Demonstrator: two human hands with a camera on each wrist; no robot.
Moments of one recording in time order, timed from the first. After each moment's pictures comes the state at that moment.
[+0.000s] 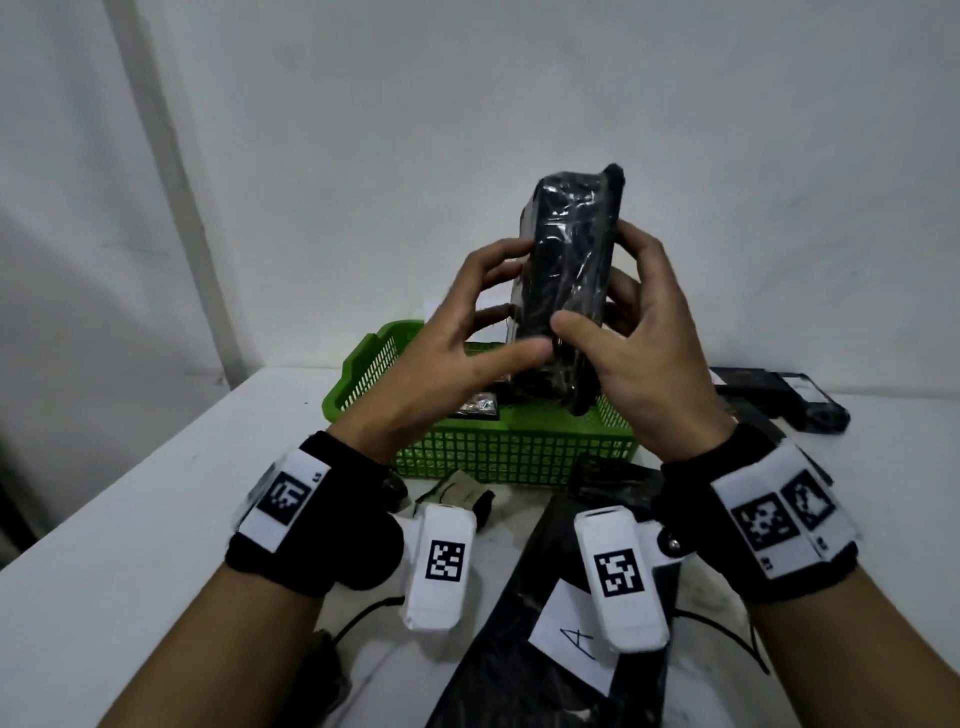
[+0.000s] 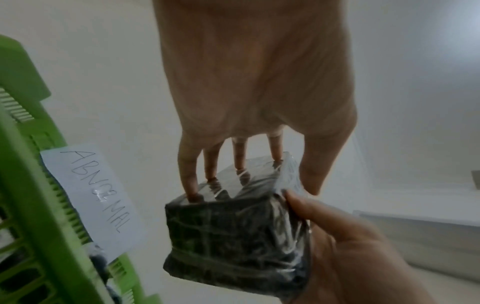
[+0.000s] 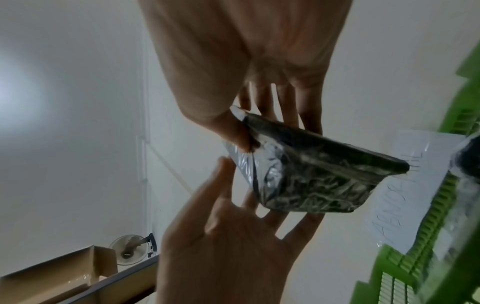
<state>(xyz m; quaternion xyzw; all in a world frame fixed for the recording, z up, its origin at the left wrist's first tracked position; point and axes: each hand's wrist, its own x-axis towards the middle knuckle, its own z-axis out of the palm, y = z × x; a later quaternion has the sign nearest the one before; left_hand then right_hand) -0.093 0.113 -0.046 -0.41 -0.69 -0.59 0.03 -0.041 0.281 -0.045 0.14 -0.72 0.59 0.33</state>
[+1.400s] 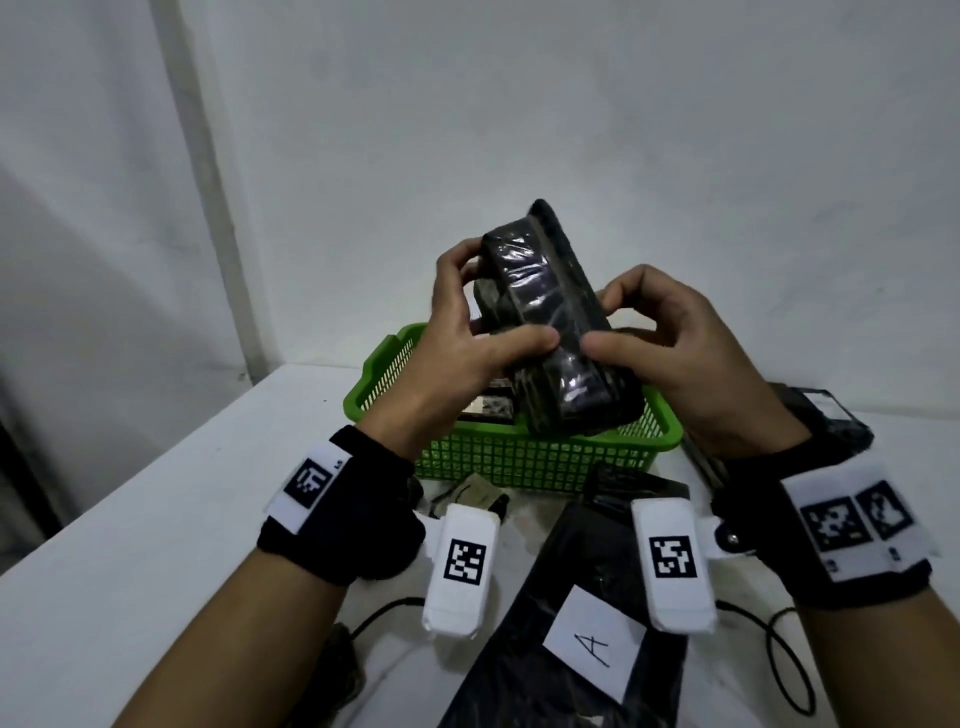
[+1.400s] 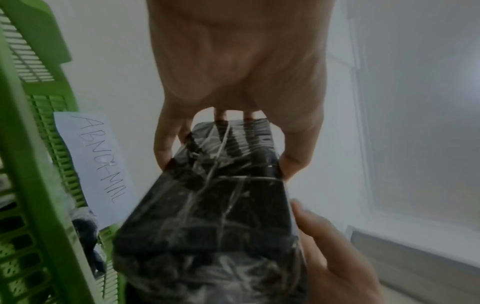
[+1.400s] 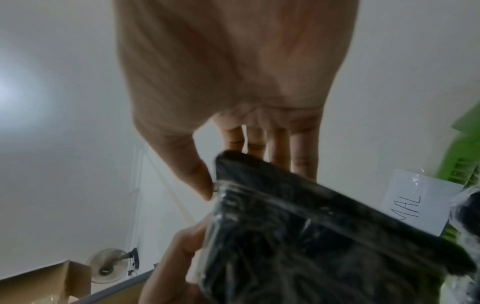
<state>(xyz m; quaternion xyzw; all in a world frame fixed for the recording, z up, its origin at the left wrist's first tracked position) -0.097 0.115 -0.045 -0.30 -0.64 -0.70 0.06 -0.038 0.303 -0.035 0.23 -0.73 0.61 0.19</state>
